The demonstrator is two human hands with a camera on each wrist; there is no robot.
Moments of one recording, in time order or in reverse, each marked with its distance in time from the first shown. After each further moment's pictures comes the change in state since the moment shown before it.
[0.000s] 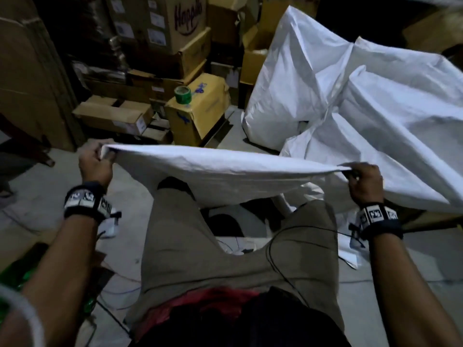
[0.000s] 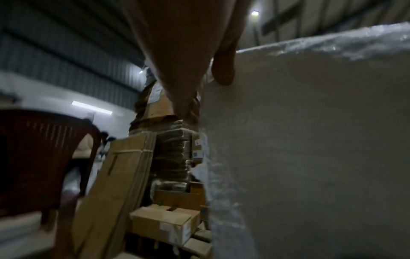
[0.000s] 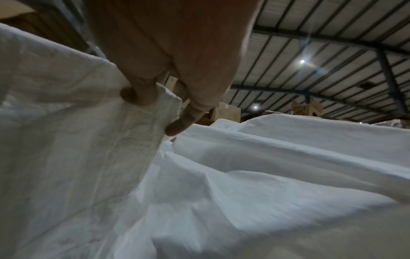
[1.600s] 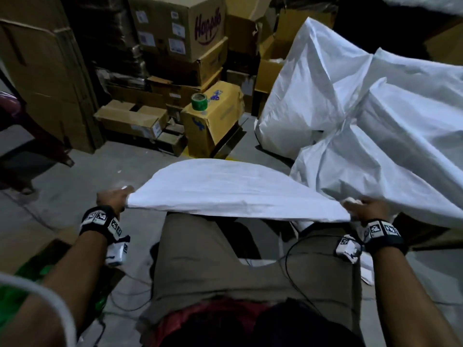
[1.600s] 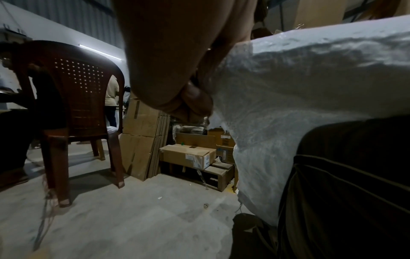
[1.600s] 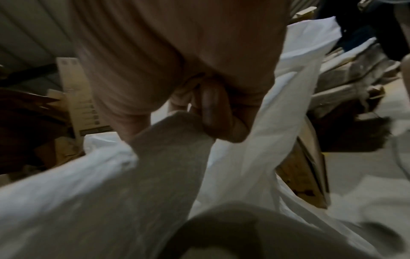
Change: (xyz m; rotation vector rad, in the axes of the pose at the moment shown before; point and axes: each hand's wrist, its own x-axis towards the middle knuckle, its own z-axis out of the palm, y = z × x) left_hand -0.022 -0.099 -0.013 0.180 -0.127 -0.758; right_hand -0.023 0.010 0.039 0.244 -0.331 0.741
